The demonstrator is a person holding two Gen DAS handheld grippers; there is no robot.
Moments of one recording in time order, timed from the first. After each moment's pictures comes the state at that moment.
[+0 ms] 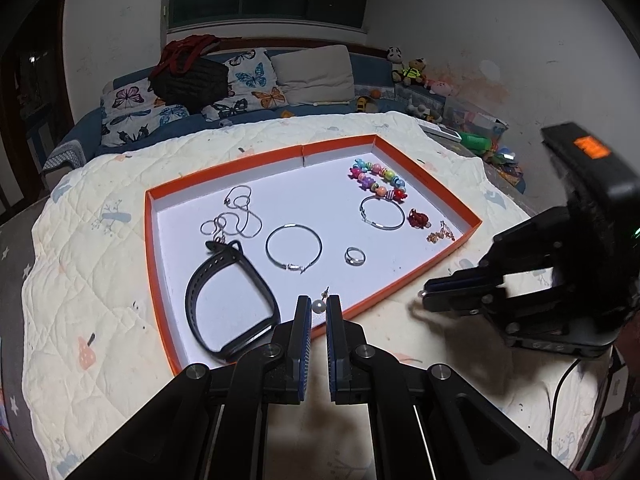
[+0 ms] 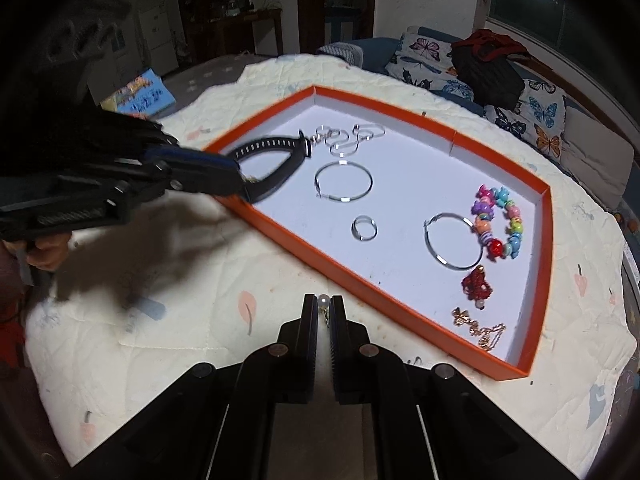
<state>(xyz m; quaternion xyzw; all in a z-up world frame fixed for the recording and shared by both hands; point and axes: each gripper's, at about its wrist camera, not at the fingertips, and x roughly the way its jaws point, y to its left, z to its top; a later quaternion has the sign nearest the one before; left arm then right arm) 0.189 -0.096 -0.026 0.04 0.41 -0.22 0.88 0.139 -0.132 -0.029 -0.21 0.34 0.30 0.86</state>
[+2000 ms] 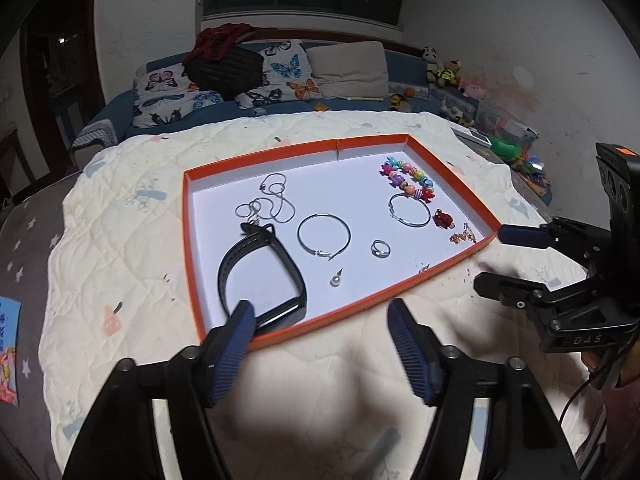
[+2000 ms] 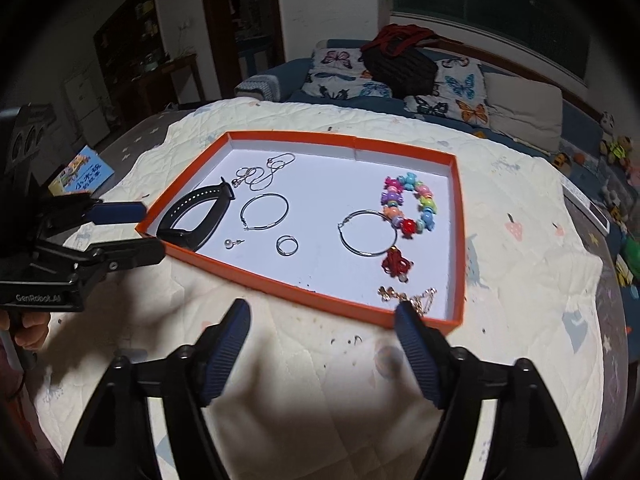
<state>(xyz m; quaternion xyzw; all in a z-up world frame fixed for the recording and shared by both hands) 0.178 -0.085 -0.020 0.02 0.43 -0.16 0.89 0.135 -0.163 -0.019 -0.10 0.32 0.18 0.92</state>
